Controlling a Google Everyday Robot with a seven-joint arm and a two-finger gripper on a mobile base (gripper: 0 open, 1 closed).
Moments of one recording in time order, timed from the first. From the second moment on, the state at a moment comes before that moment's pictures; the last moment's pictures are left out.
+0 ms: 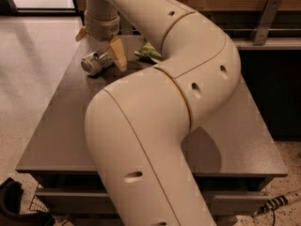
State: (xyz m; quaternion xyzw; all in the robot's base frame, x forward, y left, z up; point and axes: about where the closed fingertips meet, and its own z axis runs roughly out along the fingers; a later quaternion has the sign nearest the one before) arm 0.719 0.146 0.859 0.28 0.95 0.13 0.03
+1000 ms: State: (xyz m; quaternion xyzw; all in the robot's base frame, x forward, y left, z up) arm 0.737 0.149 0.852 0.33 0.94 0.10 0.03
